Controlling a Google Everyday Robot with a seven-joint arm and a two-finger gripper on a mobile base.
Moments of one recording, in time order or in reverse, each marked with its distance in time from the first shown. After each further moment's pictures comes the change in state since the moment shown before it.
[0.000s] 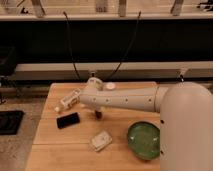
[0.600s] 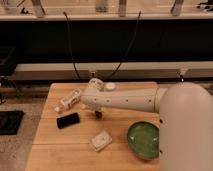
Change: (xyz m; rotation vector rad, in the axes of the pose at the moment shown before) arm 0.000 0.002 0.010 0.001 -0.008 -0.050
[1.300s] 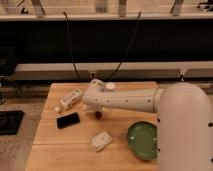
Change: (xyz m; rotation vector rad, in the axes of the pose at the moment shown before) arm 0.001 0.005 0.013 -0.008 -0.013 -0.046
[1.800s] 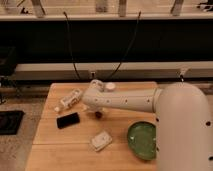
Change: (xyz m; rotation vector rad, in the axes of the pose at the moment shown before) arm -0.001 0.002 0.004 -0.006 -0.003 -0.016
